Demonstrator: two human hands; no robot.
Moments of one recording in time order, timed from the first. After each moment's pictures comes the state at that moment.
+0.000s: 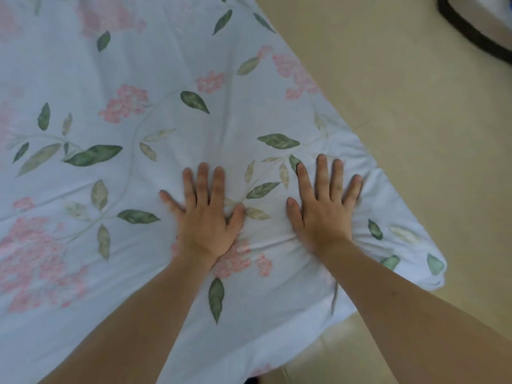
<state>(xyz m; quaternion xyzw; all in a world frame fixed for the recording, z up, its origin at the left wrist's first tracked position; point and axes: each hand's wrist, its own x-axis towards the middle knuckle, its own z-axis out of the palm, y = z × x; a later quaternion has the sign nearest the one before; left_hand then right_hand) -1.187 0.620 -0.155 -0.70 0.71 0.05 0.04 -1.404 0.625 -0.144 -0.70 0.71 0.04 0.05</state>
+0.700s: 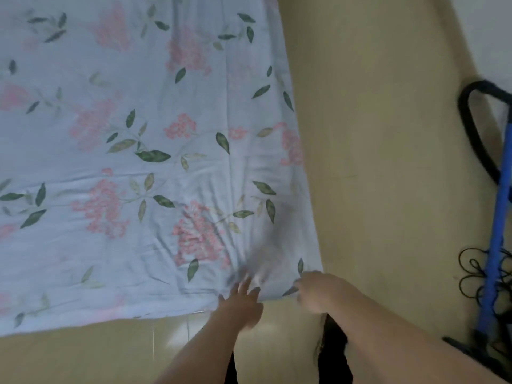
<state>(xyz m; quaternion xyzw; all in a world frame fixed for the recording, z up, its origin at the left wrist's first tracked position) -1.347 0.736 0.023 -0.62 0.50 0.53 0.27 -1.507 0.634 0.065 -0.71 0.39 0.49 0.33</state>
